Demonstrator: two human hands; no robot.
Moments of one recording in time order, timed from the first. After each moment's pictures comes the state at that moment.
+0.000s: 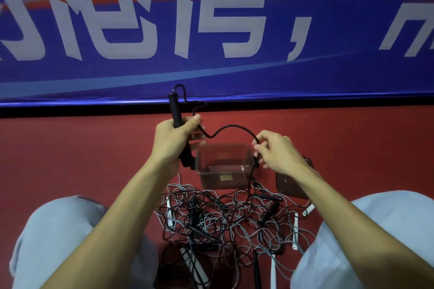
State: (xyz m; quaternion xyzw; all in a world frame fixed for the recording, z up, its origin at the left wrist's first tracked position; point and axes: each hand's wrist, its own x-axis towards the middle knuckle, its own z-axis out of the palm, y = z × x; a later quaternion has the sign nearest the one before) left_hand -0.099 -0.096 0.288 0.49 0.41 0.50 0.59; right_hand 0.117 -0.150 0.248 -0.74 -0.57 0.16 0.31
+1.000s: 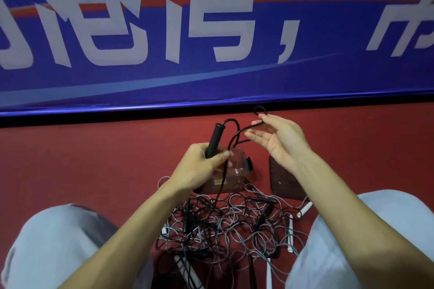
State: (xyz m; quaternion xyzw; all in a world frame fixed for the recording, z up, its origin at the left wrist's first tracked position) left_hand -0.062 -0.128 0.267 0.69 0.38 0.32 0.53; right_hand 0.123 -0.157 0.290 -0.40 -0.24 0.50 0.73
